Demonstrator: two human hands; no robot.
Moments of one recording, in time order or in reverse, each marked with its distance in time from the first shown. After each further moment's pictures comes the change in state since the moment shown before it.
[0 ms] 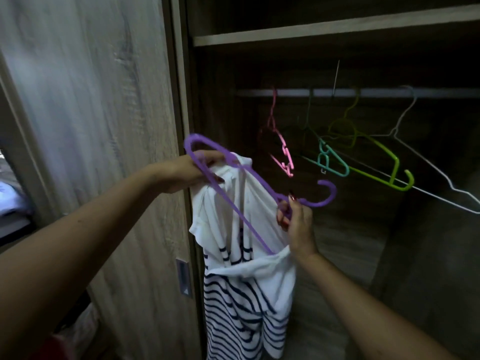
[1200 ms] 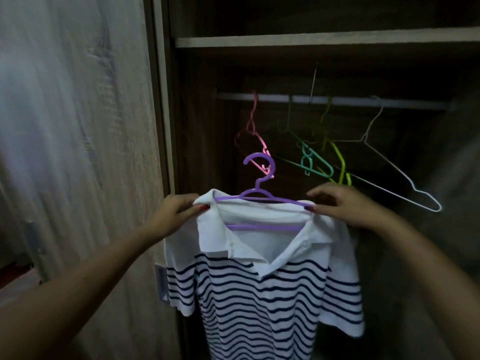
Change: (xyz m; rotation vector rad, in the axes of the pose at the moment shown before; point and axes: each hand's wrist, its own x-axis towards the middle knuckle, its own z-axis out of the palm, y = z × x) left_hand -0.006 -0.107 0.034 0.462 0.245 0.279; right_hand 0.059 -0.099 -0.117 -1.197 -0.585 -0.104
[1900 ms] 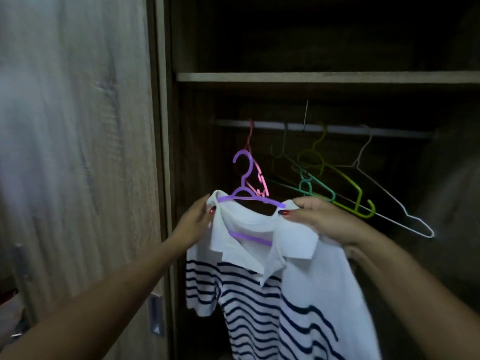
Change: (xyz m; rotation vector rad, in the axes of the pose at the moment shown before) left_hand 0.046 0.017 0.033 -0.272 0.163 -0.234; right_hand -0.001 -0.079 -0.004 0.675 -0.080 0.162
